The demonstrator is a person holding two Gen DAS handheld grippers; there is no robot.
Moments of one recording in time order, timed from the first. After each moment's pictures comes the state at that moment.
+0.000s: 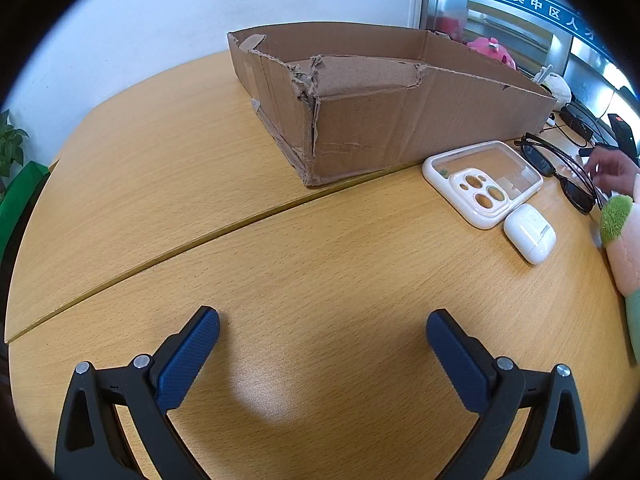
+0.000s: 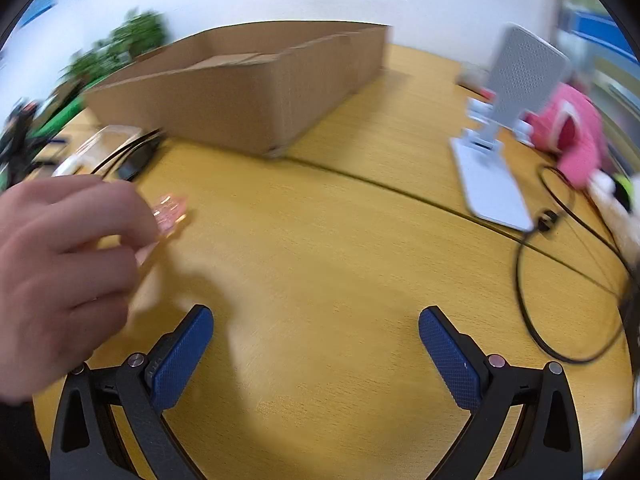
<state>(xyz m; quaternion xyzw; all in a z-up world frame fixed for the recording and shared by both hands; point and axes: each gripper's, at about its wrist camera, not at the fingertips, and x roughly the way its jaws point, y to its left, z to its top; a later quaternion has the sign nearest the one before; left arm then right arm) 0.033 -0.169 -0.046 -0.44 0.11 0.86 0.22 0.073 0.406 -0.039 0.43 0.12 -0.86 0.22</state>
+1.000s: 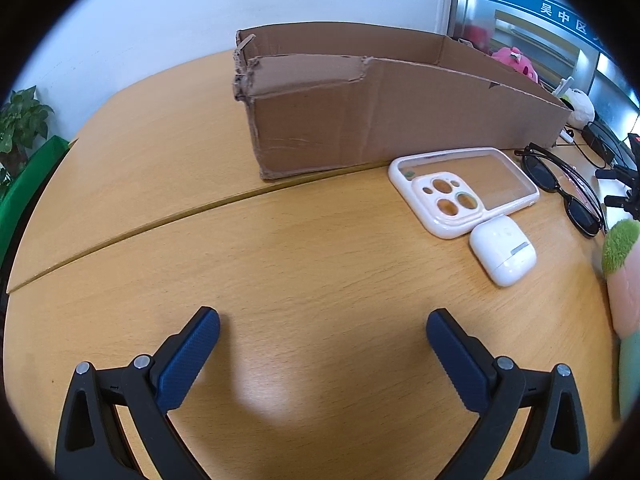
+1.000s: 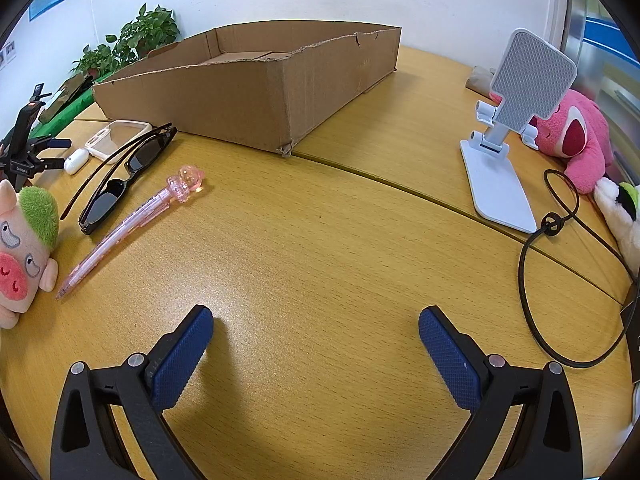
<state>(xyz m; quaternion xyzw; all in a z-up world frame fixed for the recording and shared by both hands) 0.061 -0.129 -0.052 -0.45 0.08 0.88 0.16 0.074 0.406 -0.038 0.43 0.12 -0.86 0.23</state>
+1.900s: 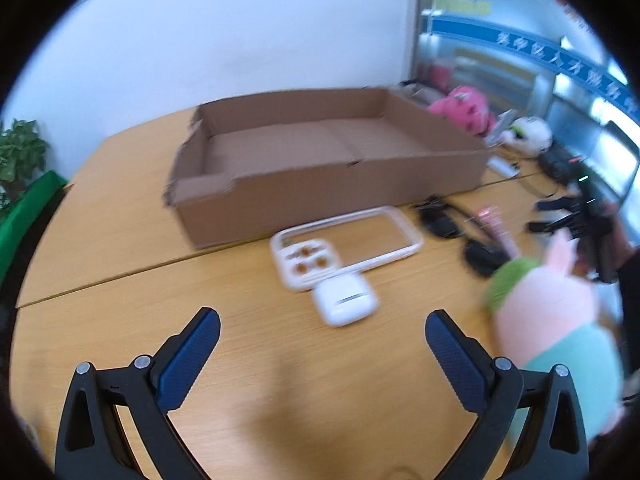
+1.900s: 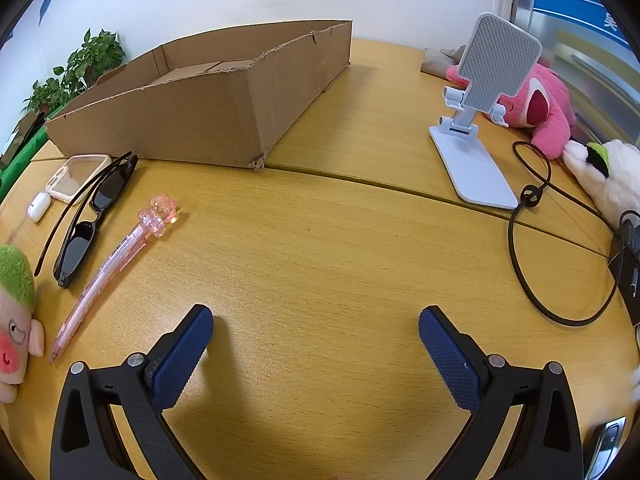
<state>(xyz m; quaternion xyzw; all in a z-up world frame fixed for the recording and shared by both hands) 0.135 -0.056 0.026 -0.37 0.05 0.90 0.22 0.068 0.392 -0.041 0.44 0.08 -0.88 0.14</state>
